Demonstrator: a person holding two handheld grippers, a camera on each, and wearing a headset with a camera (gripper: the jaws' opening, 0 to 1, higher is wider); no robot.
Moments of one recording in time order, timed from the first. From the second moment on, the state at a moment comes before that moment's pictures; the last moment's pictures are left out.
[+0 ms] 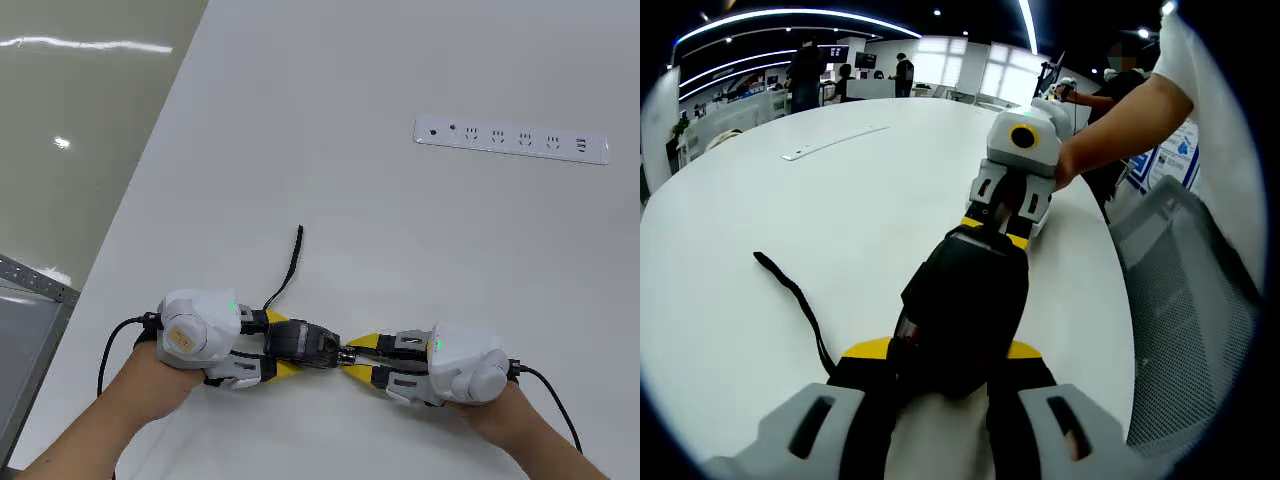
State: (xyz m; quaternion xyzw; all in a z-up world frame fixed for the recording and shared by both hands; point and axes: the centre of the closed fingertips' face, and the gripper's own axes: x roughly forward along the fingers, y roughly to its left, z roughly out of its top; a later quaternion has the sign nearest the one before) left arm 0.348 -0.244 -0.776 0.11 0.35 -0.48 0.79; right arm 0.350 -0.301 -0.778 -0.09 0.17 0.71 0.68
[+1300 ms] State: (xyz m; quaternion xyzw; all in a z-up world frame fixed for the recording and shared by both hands) left arm 0.347 -0.245 -0.777 0.12 0.35 -0.49 0.79; right arm 0.349 -0.325 -0.778 -0.08 0.17 0.69 0.69
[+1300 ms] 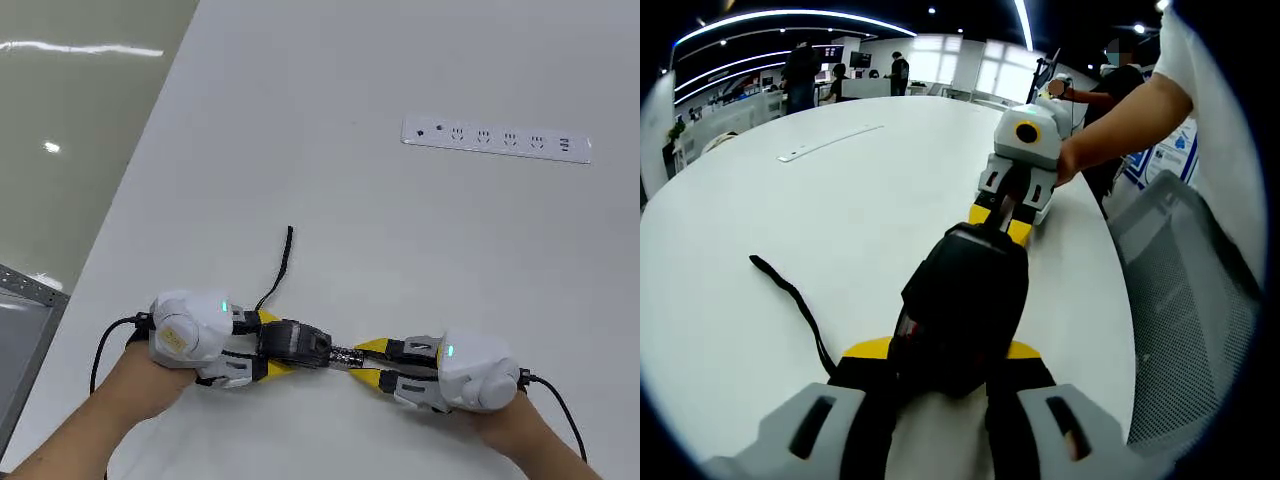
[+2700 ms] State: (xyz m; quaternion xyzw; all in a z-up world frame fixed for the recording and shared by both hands) left arm 0.346 -0.245 -0.778 0.13 0.35 -0.49 0.78; right arm 0.348 -0.370 -0.778 -0.07 0.18 0.67 0.72
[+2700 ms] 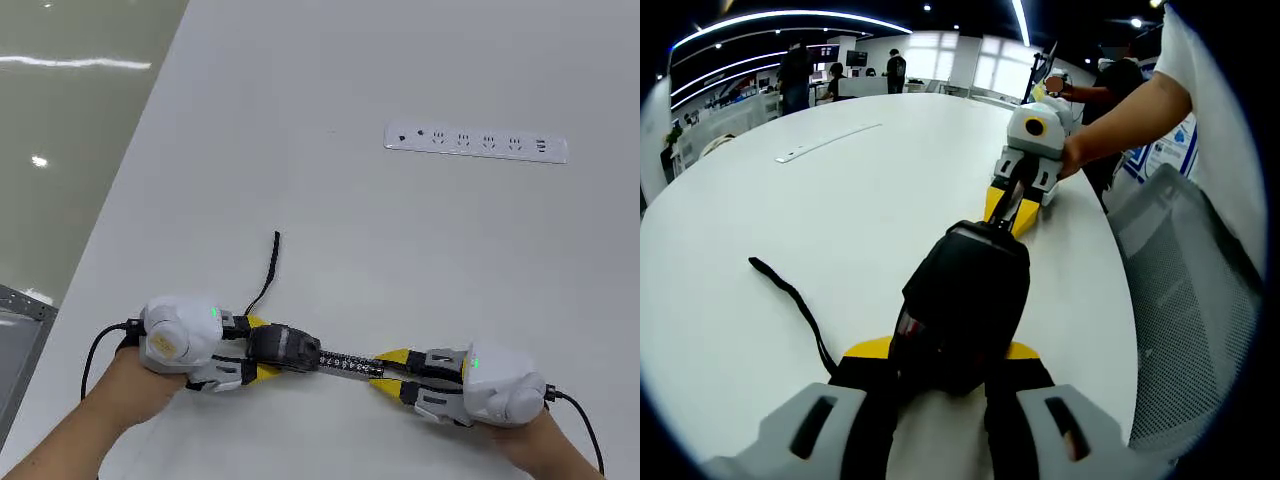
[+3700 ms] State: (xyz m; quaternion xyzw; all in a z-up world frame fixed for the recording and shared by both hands) left arm 0.347 -0.245 -0.778 0.13 0.35 -0.49 0.78; right arm 0.348 -0.406 -0.775 -0.05 0.19 0.65 0.74
